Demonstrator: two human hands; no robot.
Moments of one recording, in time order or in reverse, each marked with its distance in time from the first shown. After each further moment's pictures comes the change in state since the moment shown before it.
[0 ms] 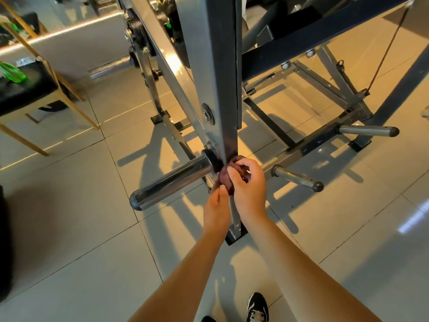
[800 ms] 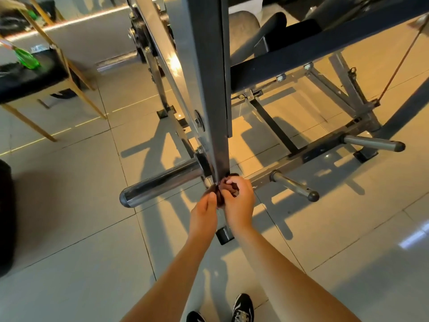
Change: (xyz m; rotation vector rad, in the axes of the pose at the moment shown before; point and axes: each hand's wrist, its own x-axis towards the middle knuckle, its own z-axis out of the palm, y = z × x) left_hand -0.004 -0.003 0.004 0.069 0.089 -0.091; right_hand 0.000 0.031 -0.006 -0.131 -0.116 0.087
